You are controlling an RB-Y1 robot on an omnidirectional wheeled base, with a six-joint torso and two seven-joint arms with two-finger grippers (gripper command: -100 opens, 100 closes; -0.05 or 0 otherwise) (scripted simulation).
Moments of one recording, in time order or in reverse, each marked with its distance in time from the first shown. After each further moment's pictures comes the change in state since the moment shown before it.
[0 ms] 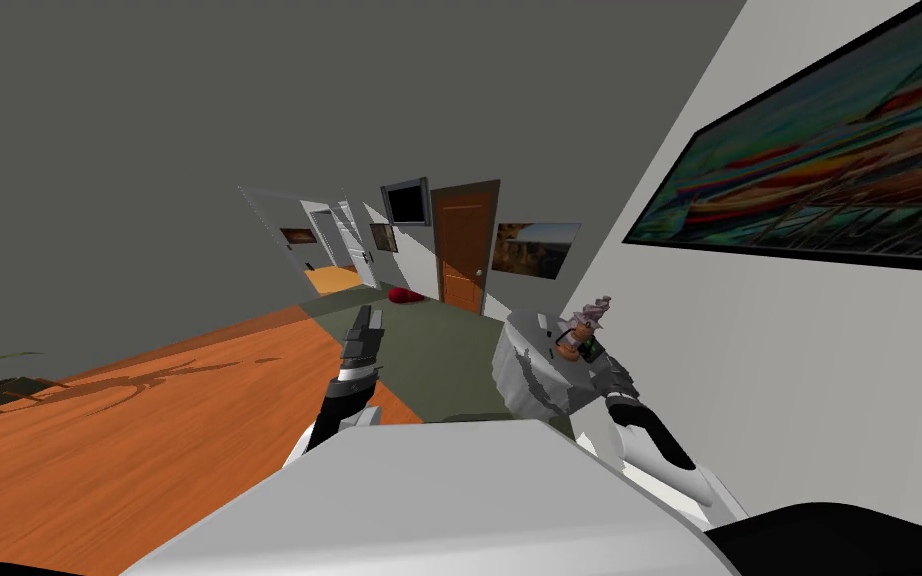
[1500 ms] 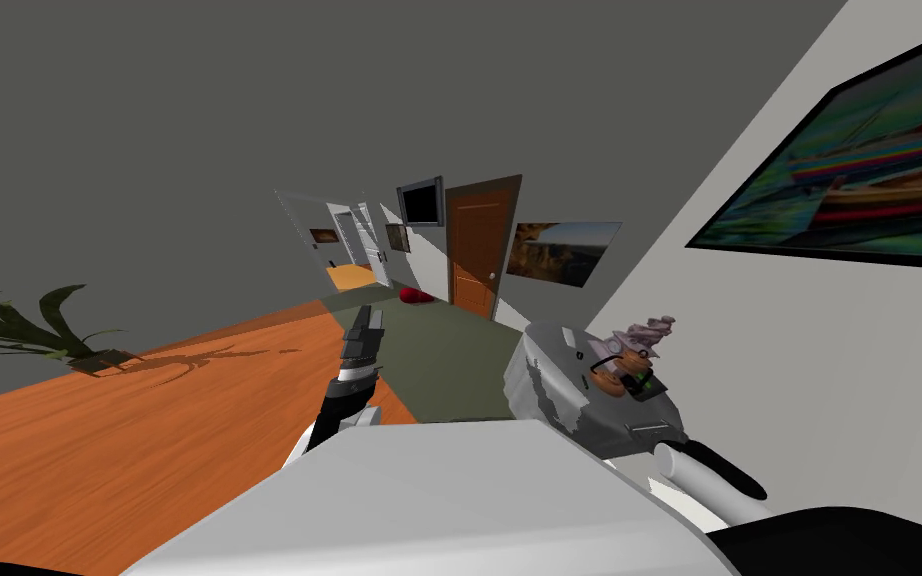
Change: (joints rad) left arm 0.000 0.000 0.000 0.000 0.000 0.000 0.000; right arm -0.062 -0.089 -0.196 0.317 -0.162 0.418 -0.246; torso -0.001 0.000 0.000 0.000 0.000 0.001
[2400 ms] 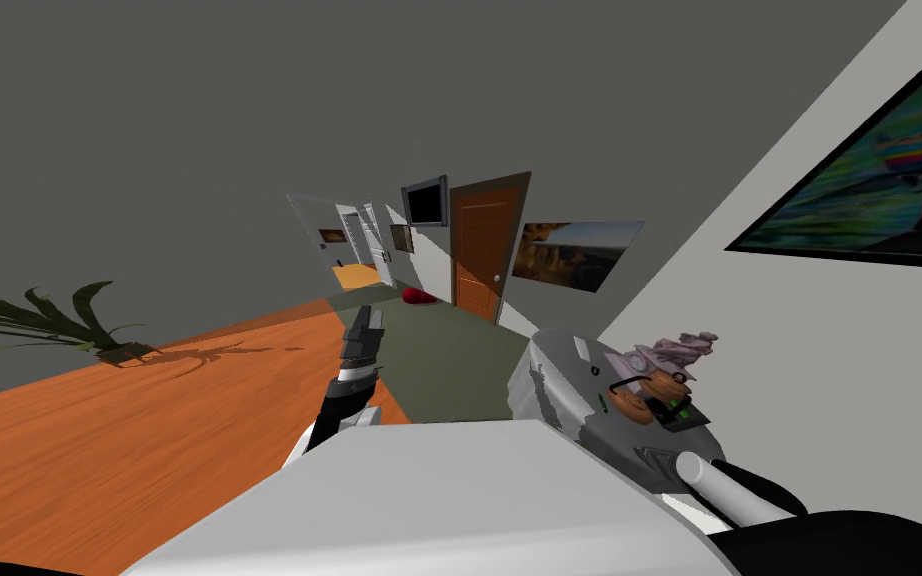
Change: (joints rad) left arm 0.000 0.000 0.000 0.000 0.000 0.000 0.000; right arm -0.042 -0.064 -0.077 0.157 -0.093 0.226 -0.135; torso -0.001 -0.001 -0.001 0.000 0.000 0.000
